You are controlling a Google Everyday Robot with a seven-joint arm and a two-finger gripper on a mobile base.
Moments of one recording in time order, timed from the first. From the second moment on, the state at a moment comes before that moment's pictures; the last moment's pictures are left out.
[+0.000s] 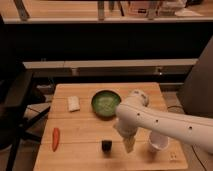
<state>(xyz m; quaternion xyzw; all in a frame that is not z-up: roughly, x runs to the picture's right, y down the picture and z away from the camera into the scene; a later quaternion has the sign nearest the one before) 0.077 0.225 0.679 -0.33 -0.11 -0.21 0.91</state>
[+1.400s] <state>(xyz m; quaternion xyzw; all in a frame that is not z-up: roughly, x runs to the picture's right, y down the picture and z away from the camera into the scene) 0.051 0.228 0.681 -0.34 -0.12 -0.22 0.91</state>
